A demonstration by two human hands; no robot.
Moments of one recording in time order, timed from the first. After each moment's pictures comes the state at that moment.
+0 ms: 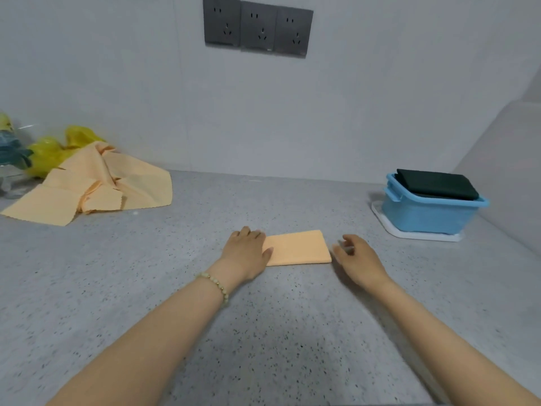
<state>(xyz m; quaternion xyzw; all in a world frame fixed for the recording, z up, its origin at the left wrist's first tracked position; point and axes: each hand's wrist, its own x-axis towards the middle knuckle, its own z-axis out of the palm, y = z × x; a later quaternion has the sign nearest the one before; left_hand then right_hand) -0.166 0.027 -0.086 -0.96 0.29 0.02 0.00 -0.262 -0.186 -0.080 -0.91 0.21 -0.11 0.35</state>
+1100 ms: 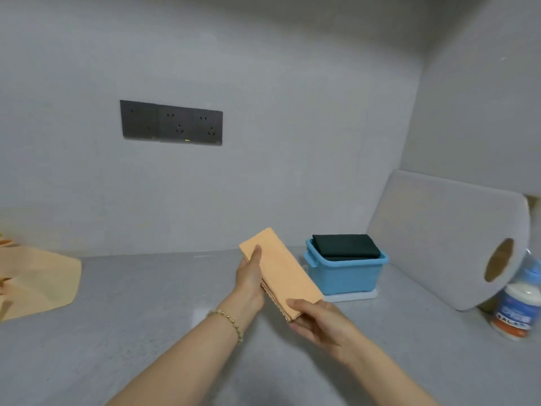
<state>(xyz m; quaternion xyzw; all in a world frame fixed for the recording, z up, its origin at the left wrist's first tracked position) -0.187 -0.152 0.011 -0.46 0.01 0.20 -0.86 -0.307 -0.244 -0.015 -0.56 0.21 -0.06 0.80</state>
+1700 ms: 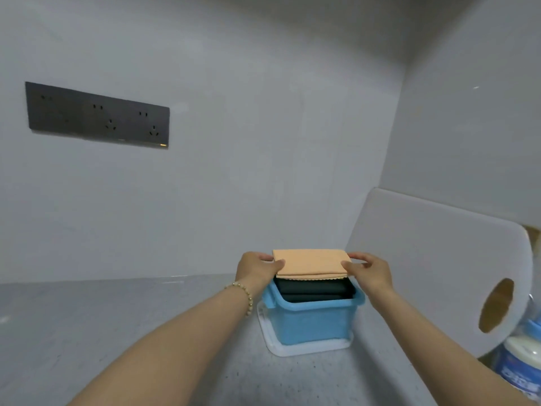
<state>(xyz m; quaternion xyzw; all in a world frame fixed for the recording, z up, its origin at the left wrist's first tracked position) -0.104 -0.316 0.019 -0.77 0.17 0.08 -0.61 -0.232 -0.498 0.036 -0.74 0.32 -0.37 0.47</state>
